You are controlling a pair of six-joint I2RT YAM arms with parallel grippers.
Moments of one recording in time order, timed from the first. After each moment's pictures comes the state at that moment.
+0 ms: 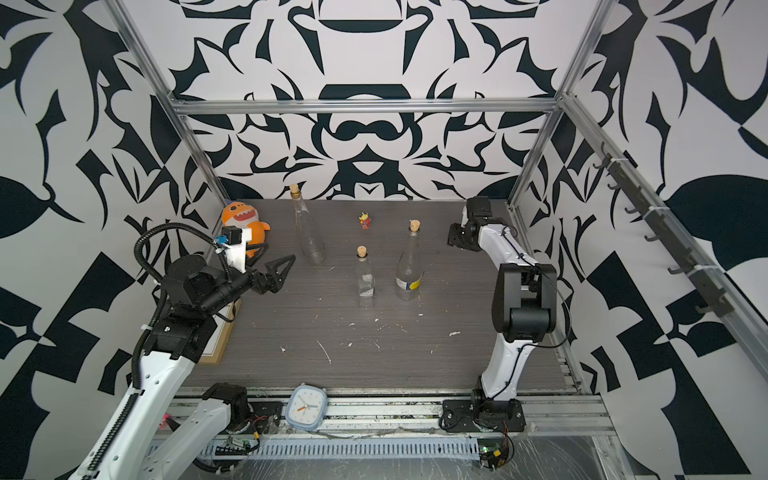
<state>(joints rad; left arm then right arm) -0.18 0.76 0.80 -0.21 0.47 -0.13 -0.02 1.89 1.46 -0.59 -0.13 0.23</state>
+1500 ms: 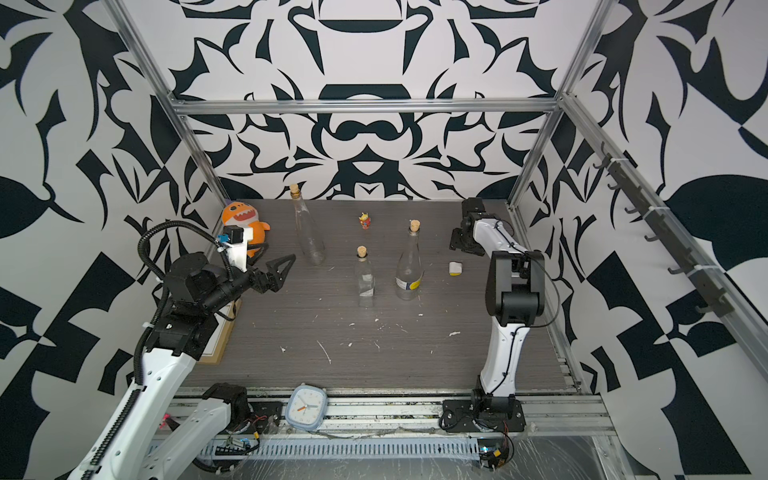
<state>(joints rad) -0.17 0.78 0.80 -0.21 0.47 -0.12 -0.02 1.97 1.55 -0.69 0.09 0.24</state>
